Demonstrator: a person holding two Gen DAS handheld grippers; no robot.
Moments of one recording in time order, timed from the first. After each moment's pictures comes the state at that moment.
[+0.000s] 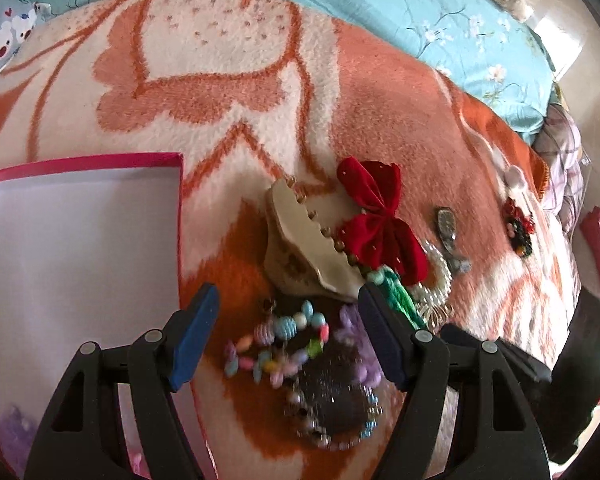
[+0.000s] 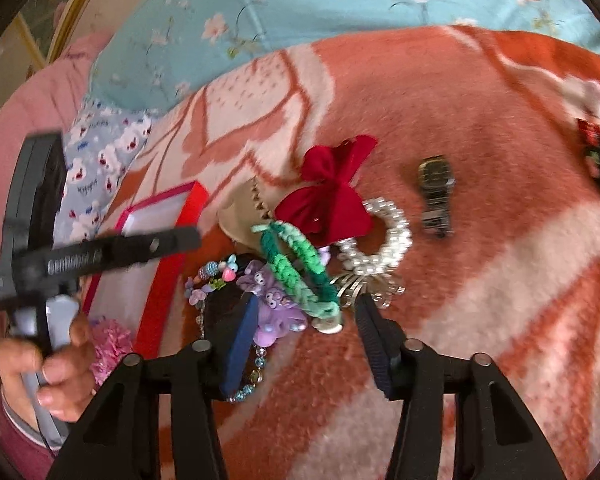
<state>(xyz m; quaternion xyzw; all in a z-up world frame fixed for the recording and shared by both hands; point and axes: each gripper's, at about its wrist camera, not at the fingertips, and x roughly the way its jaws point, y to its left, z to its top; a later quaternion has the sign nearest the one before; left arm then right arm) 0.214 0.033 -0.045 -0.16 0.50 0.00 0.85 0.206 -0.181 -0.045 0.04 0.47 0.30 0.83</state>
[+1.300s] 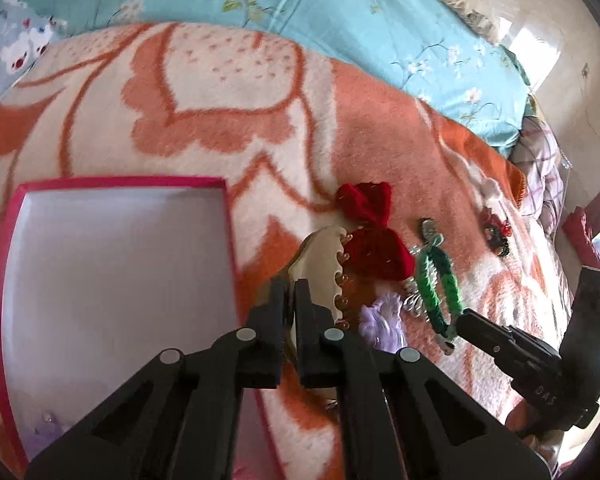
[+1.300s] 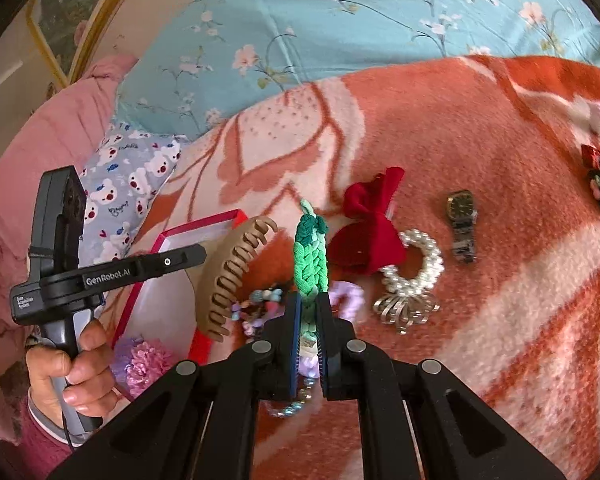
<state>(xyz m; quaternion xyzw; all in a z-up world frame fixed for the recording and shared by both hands) 0.173 0.074 -0.020 -0.17 0.45 -0.03 0.87 0.189 -0.173 -0.007 0.08 0.43 0.33 0.84</state>
